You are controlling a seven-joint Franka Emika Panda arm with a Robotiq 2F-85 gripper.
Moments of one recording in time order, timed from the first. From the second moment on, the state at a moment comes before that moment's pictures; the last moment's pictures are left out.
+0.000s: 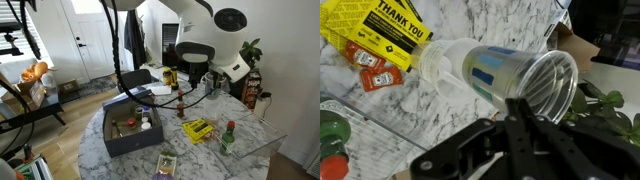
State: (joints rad) arm -0.34 0.42 -0.09 -1.80 1.02 2.54 -0.01
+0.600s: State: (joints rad) arm -0.27 0.44 -0.08 -1.82 1.02 2.67 -0.01
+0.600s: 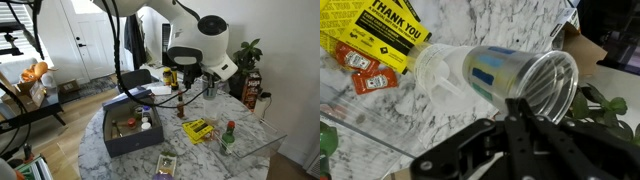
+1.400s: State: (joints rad) arm -0.27 0.46 -0.08 -1.82 1.02 2.71 -0.01
